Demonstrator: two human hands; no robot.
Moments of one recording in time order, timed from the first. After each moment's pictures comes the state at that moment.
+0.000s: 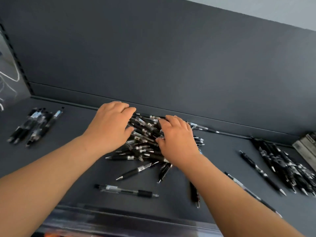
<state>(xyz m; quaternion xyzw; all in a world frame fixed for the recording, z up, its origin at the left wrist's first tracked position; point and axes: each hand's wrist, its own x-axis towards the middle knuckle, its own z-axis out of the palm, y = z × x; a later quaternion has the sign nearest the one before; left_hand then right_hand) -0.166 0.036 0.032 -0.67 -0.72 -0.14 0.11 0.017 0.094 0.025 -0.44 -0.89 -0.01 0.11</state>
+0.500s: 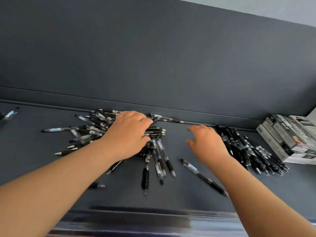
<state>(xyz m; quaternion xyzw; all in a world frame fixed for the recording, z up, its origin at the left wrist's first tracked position) -0.010 0.076 0.027 -0.76 -0.63 -0.13 0.08 0.208 0.140 0.019 -0.58 -0.81 0.01 0.08</state>
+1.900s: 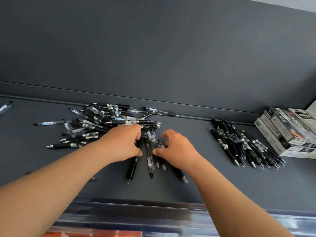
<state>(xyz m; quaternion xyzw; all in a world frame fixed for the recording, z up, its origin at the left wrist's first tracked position) 0.009 0.065 0.014 -0.66 -0.73 -0.09 -0.15 0.180 0.116 -0.008 -0.55 -0.79 0.27 0.11</state>
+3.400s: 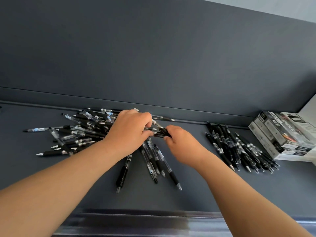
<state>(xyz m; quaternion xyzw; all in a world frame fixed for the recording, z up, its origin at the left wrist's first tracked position) 0.025 0.097 0.019 -0.73 -0.63 -0.27 0.06 0.196 0.143 0.010 -0.46 -0.86 0.19 0.12</state>
